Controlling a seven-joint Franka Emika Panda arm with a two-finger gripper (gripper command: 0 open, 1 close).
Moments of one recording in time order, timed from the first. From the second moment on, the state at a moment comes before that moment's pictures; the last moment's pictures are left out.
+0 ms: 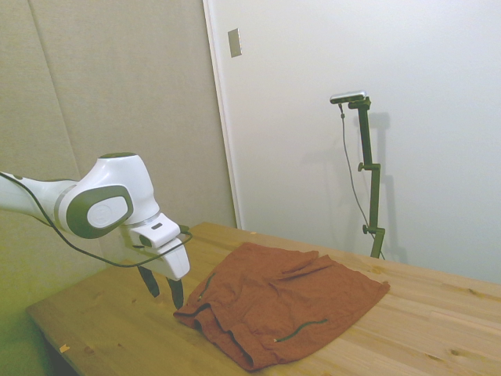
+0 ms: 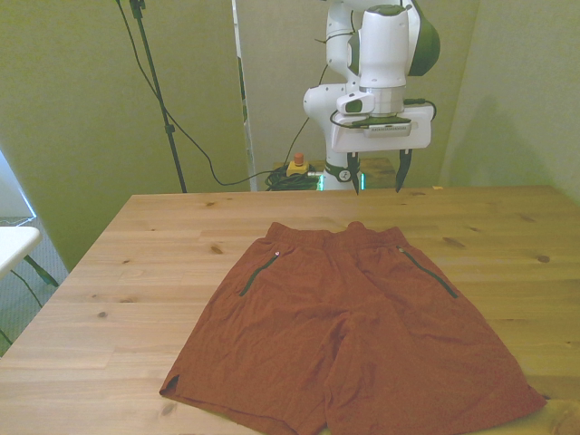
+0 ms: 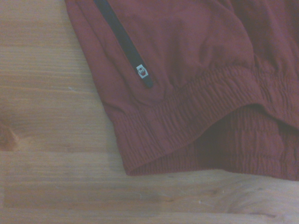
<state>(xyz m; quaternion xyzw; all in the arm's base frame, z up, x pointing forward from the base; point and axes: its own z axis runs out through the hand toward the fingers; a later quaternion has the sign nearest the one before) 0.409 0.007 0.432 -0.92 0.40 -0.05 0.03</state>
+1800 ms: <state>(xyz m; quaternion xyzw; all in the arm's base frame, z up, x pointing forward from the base) 0.444 0.179 0.343 -0.90 0.22 -0.23 -0.31</state>
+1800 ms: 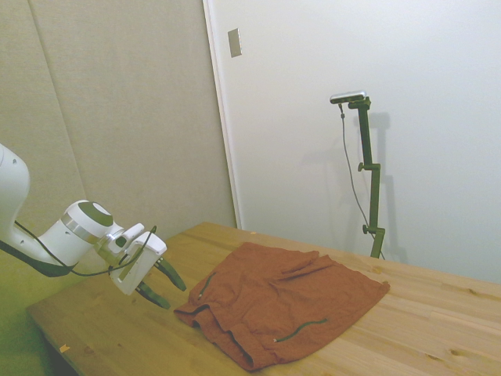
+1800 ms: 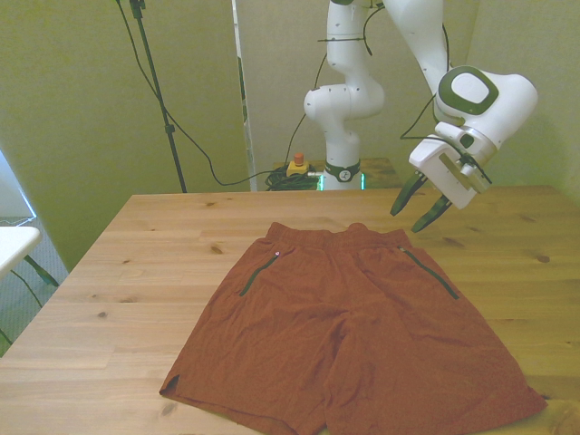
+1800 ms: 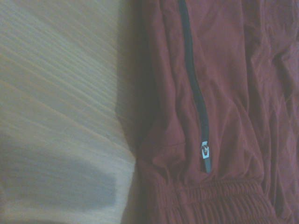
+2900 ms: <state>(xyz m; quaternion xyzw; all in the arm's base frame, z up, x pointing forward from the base) 0.467 0.146 0.321 -0.89 0.25 -0.20 -0.33</state>
